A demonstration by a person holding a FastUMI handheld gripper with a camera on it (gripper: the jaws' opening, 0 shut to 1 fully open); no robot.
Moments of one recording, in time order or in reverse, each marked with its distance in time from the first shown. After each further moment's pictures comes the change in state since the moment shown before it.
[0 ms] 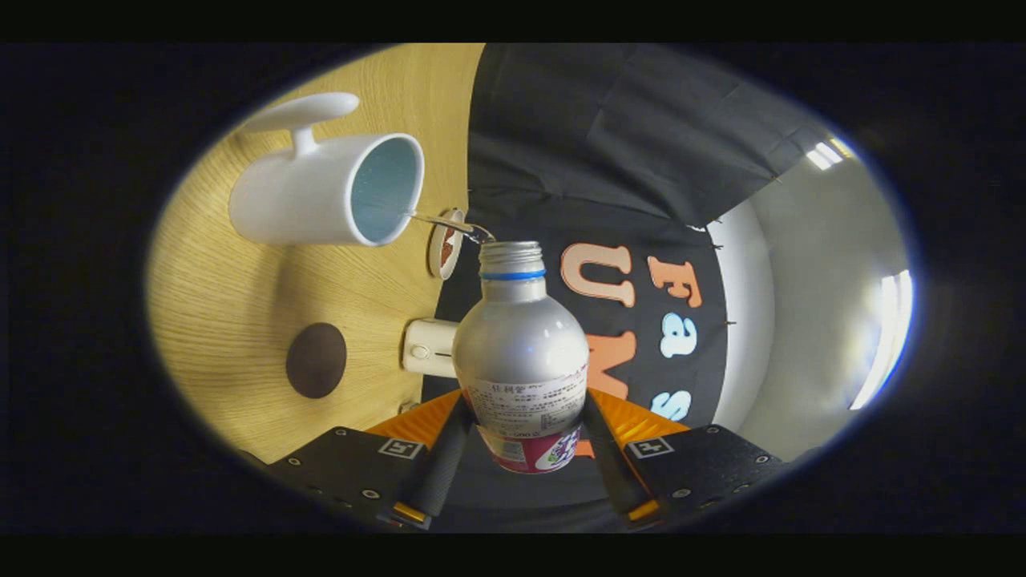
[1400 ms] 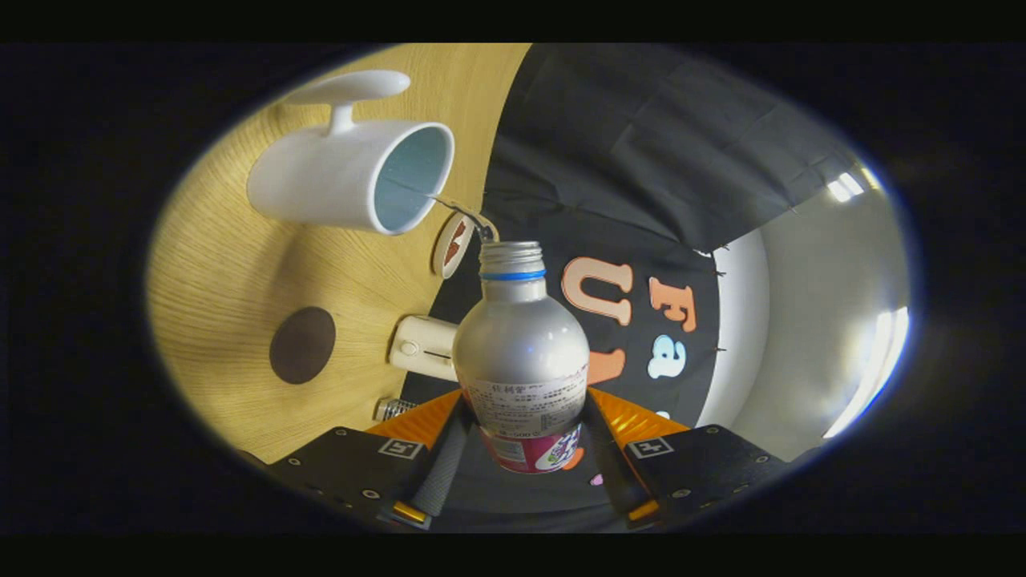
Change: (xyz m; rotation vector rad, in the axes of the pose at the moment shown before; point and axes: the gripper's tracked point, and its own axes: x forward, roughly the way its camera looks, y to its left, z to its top) arm 0.001 -0.015 0.006 -0.132 -0.051 -0.007
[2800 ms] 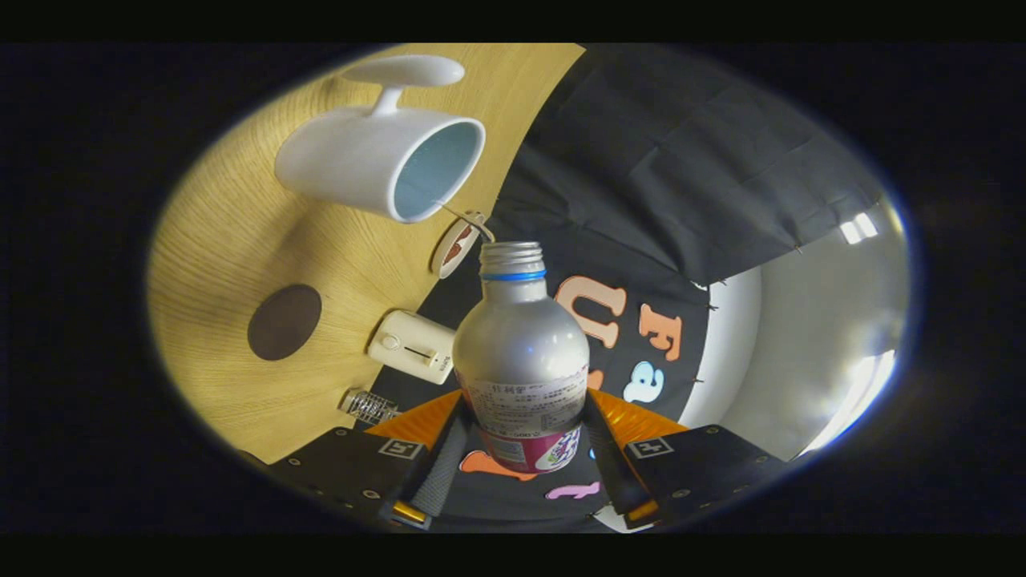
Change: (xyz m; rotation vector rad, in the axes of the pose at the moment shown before) arm 0.006 -0.019 0.007 -0.156 -0.072 -0.024
